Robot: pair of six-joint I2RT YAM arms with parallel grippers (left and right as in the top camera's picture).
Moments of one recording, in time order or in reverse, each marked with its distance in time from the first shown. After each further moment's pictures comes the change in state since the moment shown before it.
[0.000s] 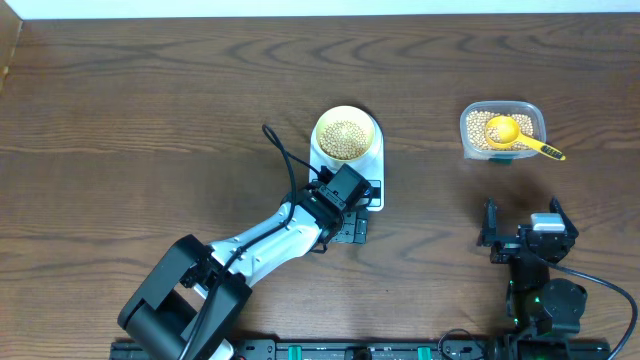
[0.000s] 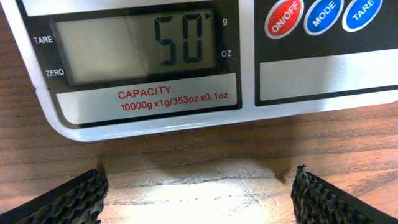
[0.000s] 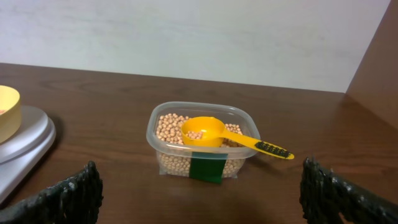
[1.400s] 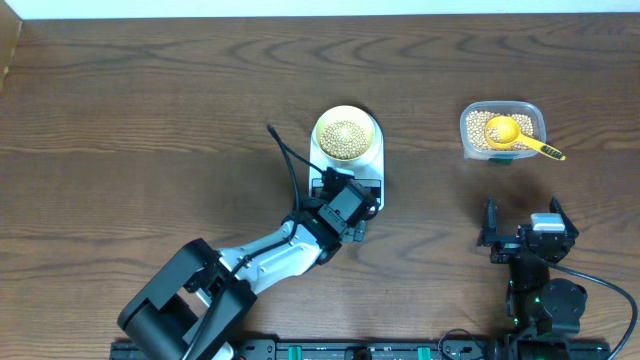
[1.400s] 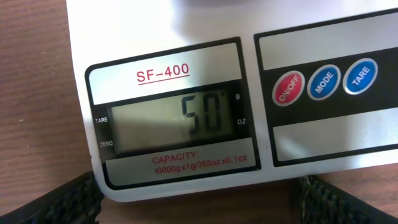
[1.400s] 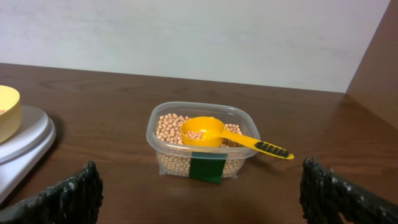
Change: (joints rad) left arm -0.045 -0.013 -0.117 0.309 -0.308 0.093; right arm 0.000 0.000 0.000 0.000 0.001 0.000
